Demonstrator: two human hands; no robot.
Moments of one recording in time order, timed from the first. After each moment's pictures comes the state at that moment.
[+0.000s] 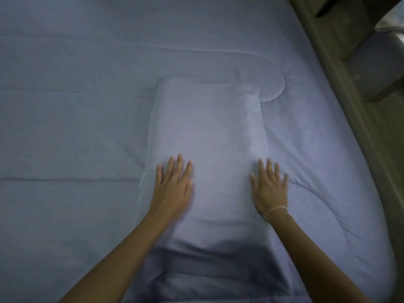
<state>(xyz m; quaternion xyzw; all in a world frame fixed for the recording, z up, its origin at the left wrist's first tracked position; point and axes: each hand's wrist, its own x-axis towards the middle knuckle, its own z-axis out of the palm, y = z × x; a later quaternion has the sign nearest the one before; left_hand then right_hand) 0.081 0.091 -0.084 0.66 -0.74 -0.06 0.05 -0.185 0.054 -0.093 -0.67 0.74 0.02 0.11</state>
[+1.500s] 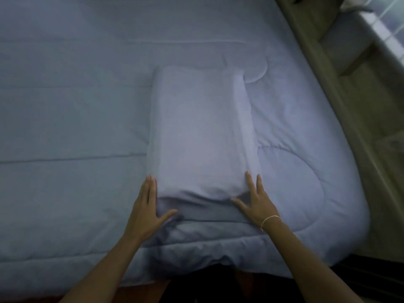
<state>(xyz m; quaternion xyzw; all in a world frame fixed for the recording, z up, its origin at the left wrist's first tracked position) 0.144 0.263 -0.107 0.68 -0.69 -0.23 0.13 -0.200 0.223 -0.086 -0.65 0.69 -0.03 0.30</state>
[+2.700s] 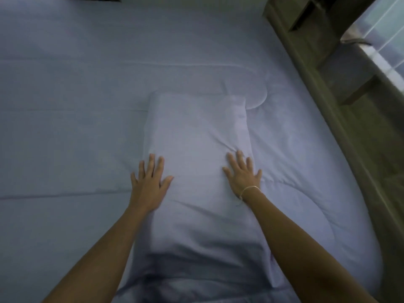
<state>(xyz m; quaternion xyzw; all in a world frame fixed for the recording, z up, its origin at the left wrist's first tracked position) 0.138 0.063 -0.104 0.72 -0.67 -0.17 0.05 -0.150 0.014 -0.090 -0.68 0.70 0.04 0.22</state>
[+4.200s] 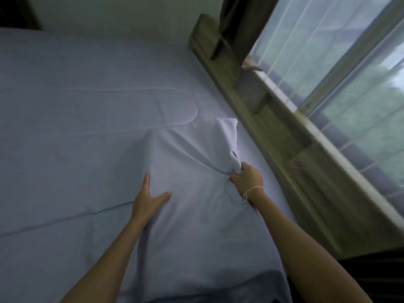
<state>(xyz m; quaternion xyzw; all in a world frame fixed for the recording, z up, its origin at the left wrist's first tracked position) -0.010 0.094 -0.033 0.63 -0.51 -0.50 0.29 -0.294 0.097 0.045 -0.51 0.84 -0.15 0.12</state>
